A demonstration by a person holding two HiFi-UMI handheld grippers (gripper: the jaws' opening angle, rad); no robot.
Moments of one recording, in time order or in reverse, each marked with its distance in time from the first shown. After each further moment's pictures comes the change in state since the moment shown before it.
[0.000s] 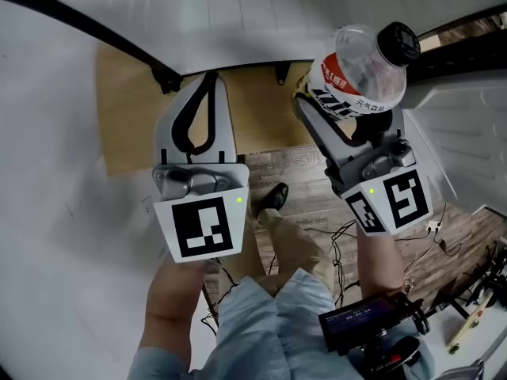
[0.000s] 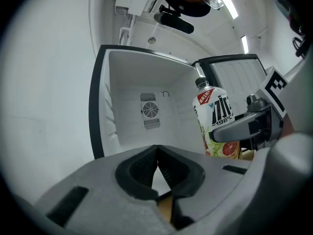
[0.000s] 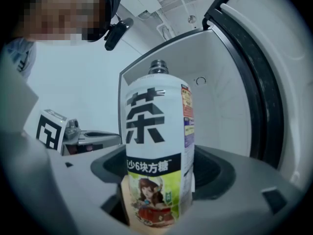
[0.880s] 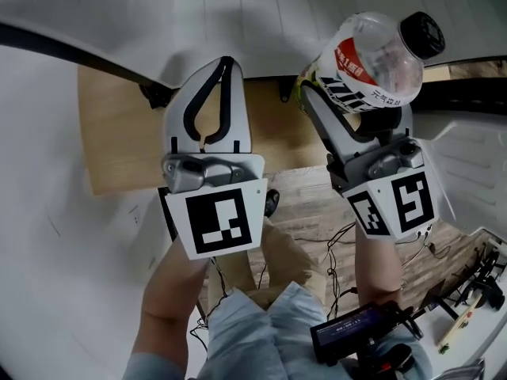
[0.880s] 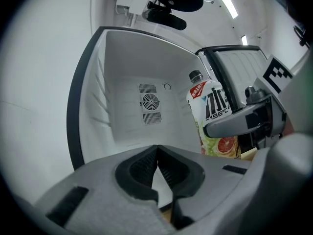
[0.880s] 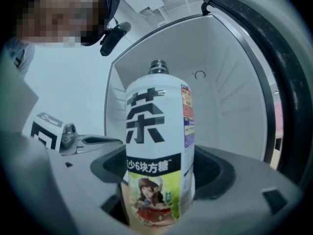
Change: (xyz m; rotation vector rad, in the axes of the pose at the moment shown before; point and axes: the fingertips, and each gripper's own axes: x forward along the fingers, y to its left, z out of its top) left arm -0.004 -0.019 -0.005 0.005 0.019 0.020; right arm -0.008 0.004 0.005 -0.006 0.005 -0.025
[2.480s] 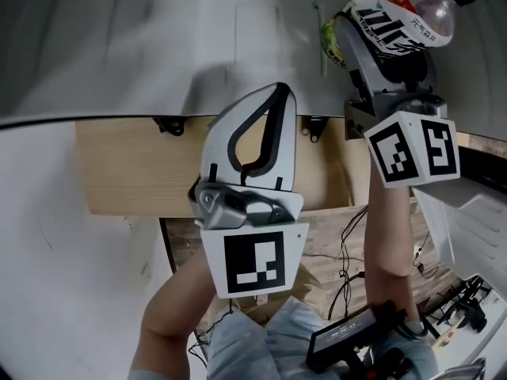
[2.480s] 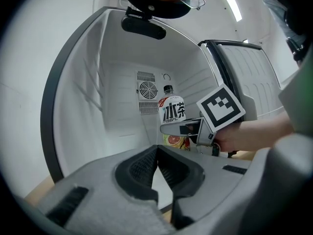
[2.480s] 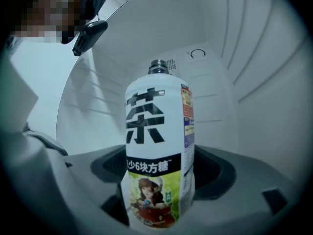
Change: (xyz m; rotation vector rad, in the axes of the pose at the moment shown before) left arm -0.027 -0.032 -0.021 -0.050 -0.003 -0.046; right arm 0.070 -0.030 -0.003 -0.058 -0.093 -0.048
